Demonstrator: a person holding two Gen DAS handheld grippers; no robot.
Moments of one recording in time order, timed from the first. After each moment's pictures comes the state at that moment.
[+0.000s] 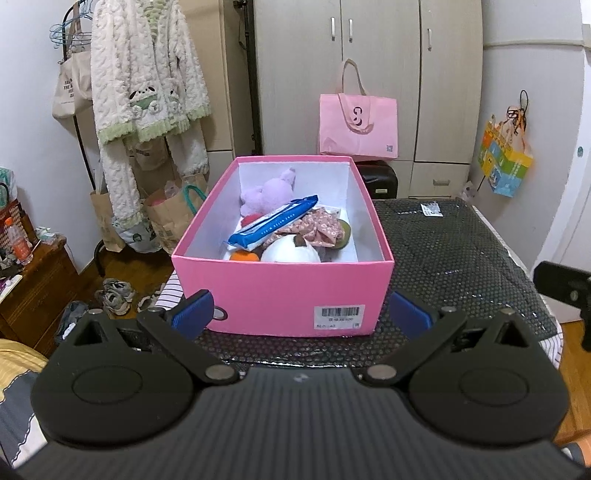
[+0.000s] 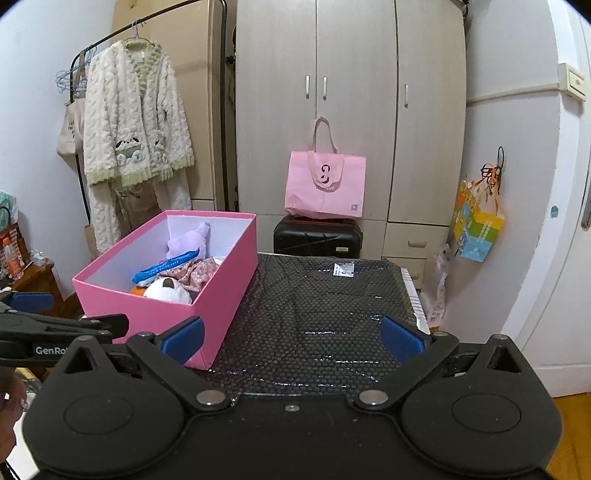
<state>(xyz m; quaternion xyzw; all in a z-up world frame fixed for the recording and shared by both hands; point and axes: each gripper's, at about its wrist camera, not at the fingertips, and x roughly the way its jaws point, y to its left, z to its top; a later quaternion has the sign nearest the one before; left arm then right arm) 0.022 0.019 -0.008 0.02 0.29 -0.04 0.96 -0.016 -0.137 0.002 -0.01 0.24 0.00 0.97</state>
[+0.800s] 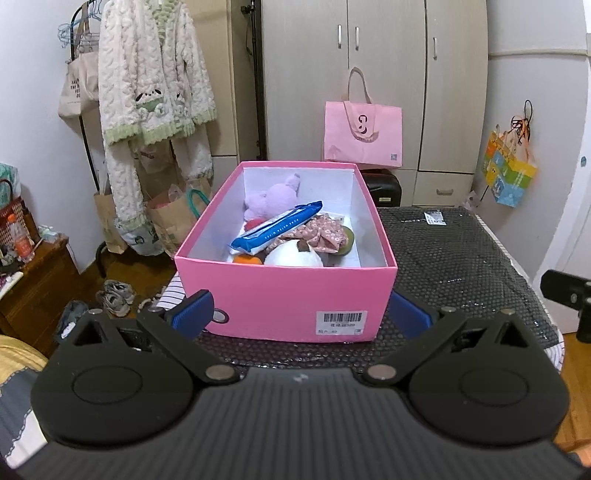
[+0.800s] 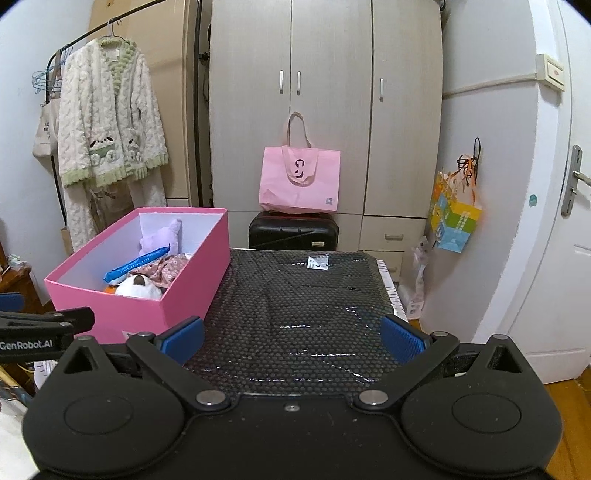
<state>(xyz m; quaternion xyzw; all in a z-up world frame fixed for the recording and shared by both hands) 0.022 0.021 -0.009 0.01 0.27 -0.03 0.96 -0.014 -0.147 -0.006 0.00 0.24 -0.05 0.97</state>
